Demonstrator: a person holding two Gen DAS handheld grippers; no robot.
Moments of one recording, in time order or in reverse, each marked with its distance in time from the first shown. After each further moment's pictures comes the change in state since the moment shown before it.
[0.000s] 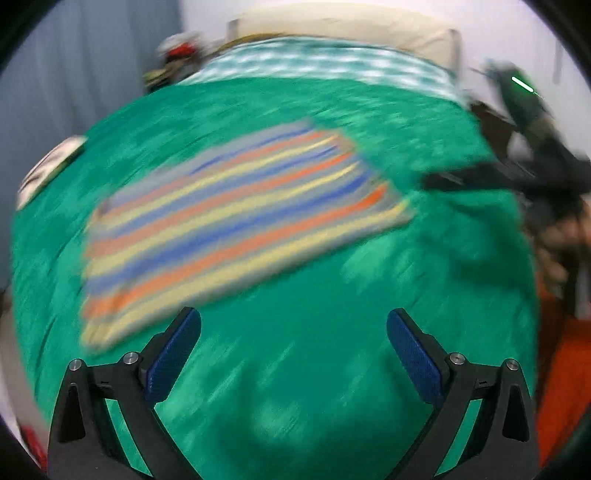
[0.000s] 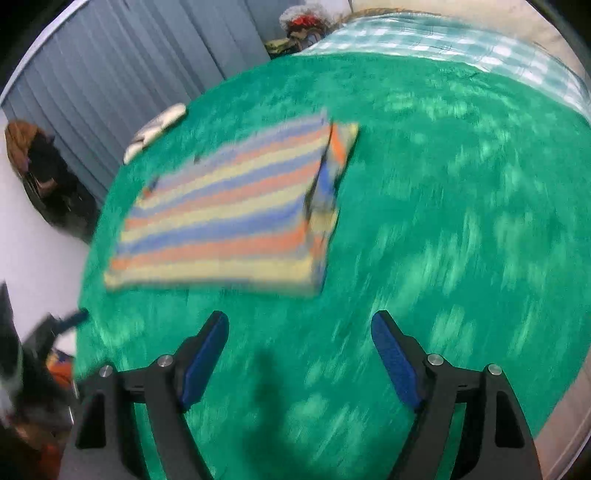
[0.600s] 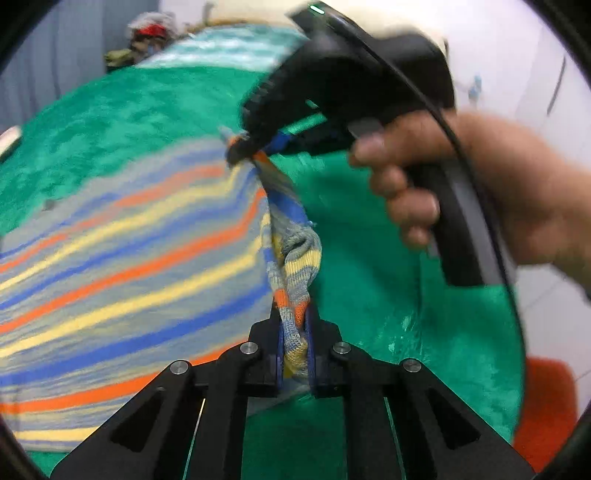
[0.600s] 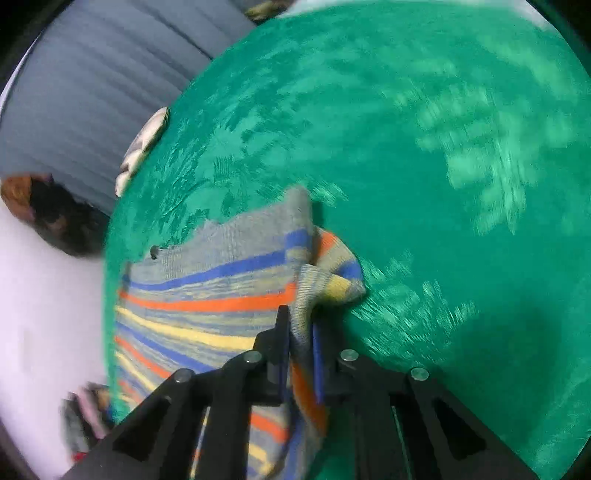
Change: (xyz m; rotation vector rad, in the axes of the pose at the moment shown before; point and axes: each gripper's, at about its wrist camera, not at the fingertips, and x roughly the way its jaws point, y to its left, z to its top) left arm 0.090 0.000 0.088 -0.129 -0.010 -0.185; right arm 0.136 -0.006 0.172 0.051 0.157 0.138
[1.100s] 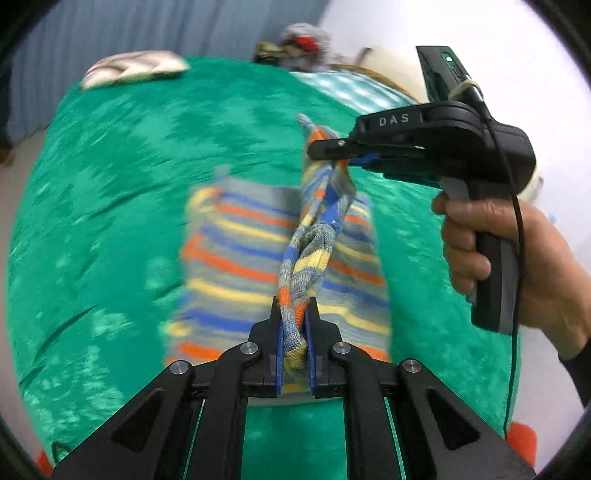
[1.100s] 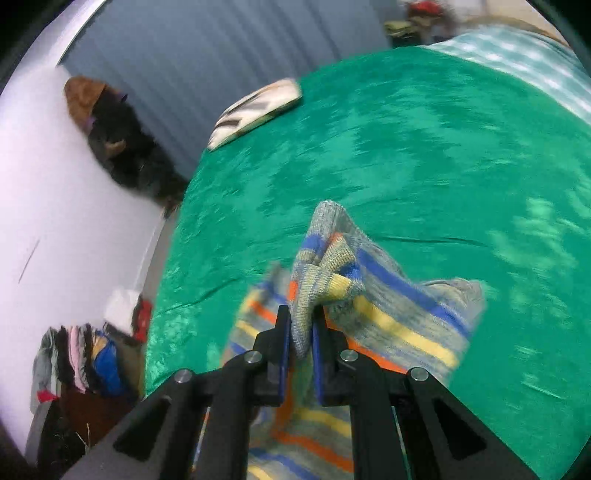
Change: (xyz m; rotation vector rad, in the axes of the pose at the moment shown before) left arm -0.135 0.207 -0.060 -0.462 -0.124 0.179; right arm 0.085 0.272 0.004 -0.355 0.034 0.116
